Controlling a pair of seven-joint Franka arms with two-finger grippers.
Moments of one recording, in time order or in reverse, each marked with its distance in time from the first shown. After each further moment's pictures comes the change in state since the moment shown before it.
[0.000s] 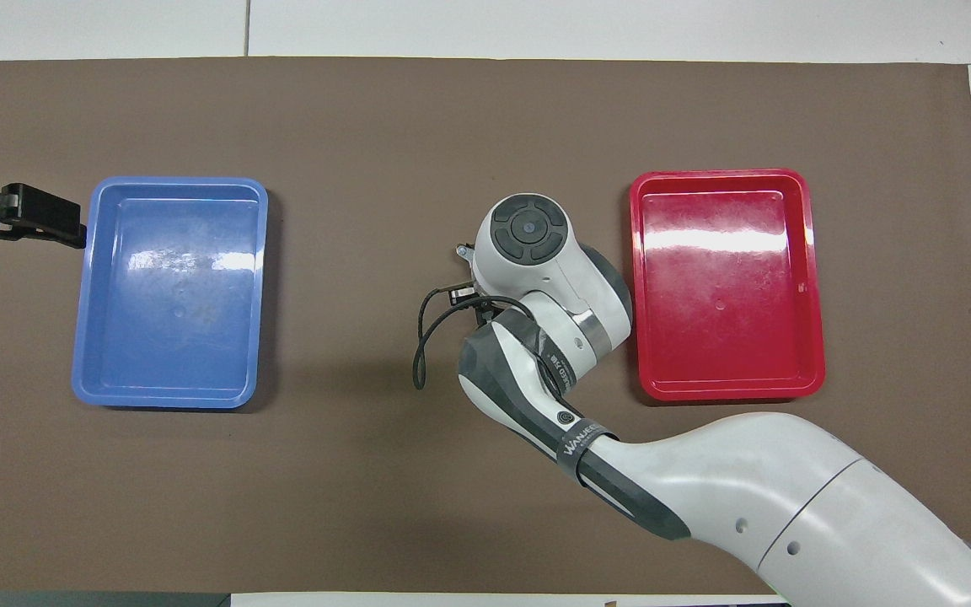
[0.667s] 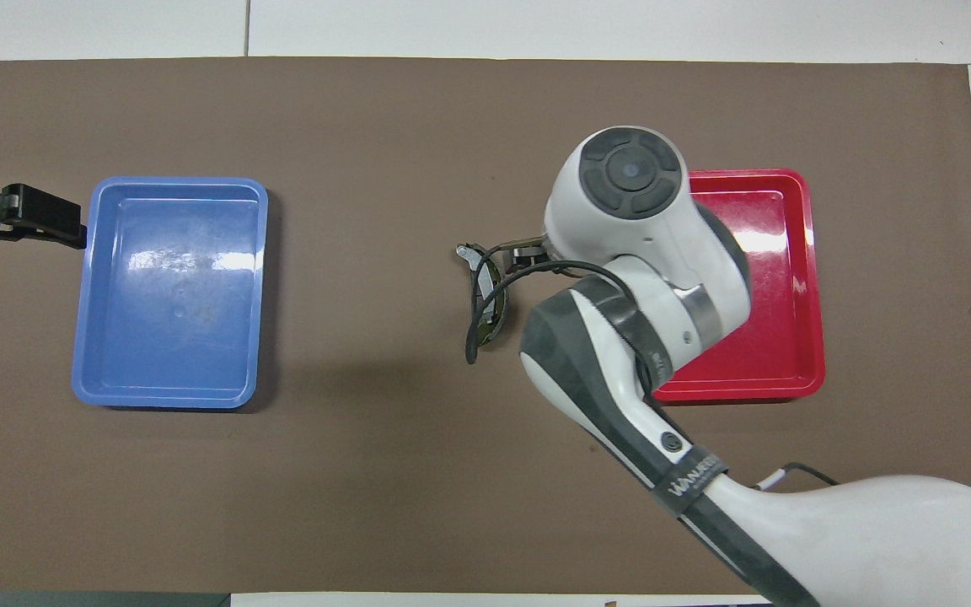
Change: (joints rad) left arm 0.000 0.000 0.000 -0.001 0.000 0.000 0.000; right arm -0.117 -0.265 -0.050 0.018 0.023 -0.283 -0.063
